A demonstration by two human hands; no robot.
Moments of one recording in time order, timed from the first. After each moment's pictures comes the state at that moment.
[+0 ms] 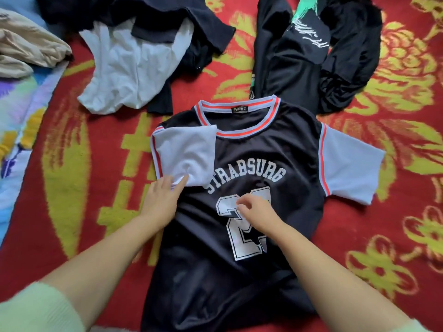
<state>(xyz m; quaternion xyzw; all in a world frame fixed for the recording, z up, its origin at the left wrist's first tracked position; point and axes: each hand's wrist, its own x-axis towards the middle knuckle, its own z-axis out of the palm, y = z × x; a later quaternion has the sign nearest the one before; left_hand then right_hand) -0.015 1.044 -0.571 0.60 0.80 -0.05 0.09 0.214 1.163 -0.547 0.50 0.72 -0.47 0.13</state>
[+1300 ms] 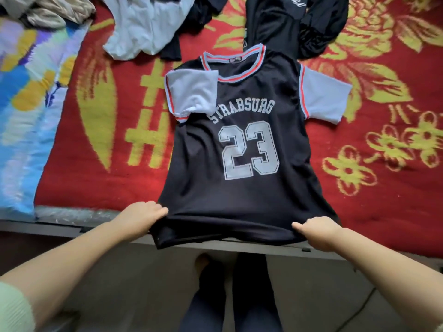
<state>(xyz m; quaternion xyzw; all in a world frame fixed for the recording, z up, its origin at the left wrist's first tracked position) 0.055 0.768 -0.516 0.73 0.62 -0.15 0.23 0.456 0.973 -0.491 0.21 0.82 -0.07 0.52</state>
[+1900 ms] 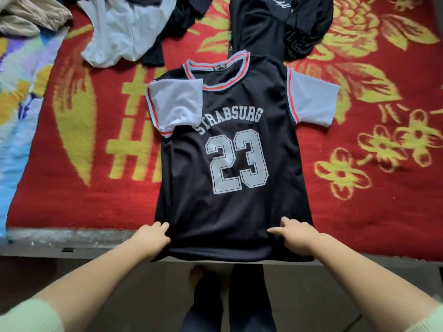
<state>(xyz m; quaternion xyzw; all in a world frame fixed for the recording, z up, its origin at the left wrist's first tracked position) 0.112 0.796 -0.551 0.65 0.55 -0.41 0.32 0.442 0.970 -0.532 0.31 0.80 -0.19 0.47</state>
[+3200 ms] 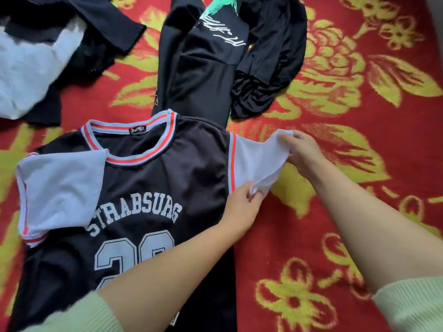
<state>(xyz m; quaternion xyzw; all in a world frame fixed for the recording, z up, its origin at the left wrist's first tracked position) 0.328 1.281 -0.547 0.33 0.71 0.39 0.49 0.407 1.445 -0.519 0.59 0.51 -0.60 -0.19</state>
